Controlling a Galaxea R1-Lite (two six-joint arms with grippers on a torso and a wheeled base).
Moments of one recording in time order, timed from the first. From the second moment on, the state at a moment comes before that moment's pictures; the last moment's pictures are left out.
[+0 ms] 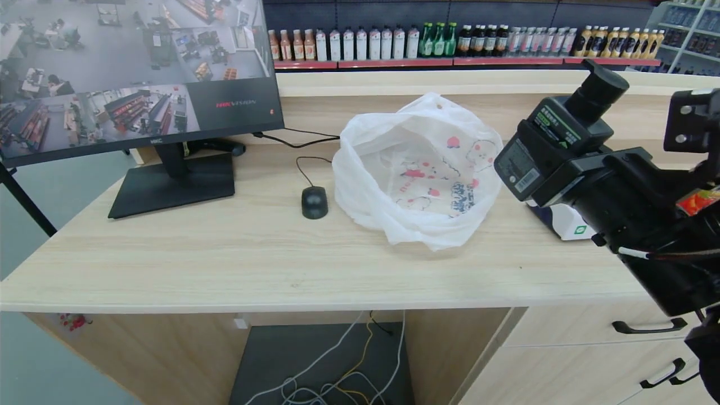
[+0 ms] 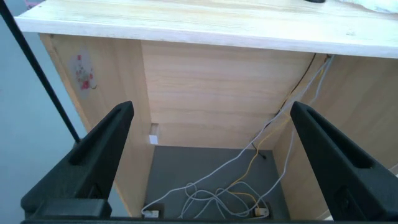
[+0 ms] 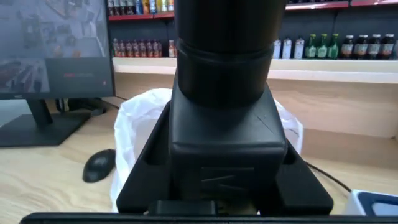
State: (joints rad) left arm 0.00 0.00 0.00 0.00 0.00 0.00; right arm 0.51 1.60 -0.58 -1.49 -0.13 -0.09
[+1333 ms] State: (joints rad) left arm 0.00 0.00 0.00 0.00 0.00 0.00; right arm 0.50 2.00 -1.29 -1.11 0.03 0.06
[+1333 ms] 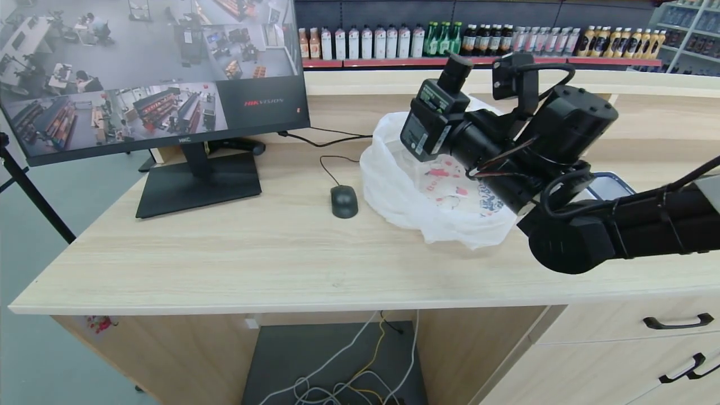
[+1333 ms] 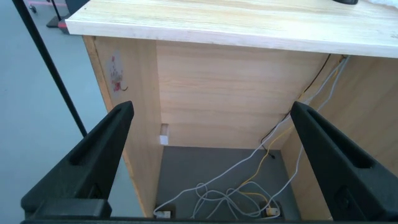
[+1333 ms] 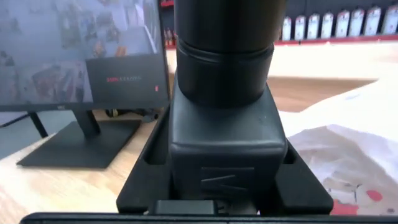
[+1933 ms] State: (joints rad) left arm 0.00 0.00 0.00 0.00 0.00 0.00; right arm 0.45 2.07 -1.45 -0.87 0.04 0.10
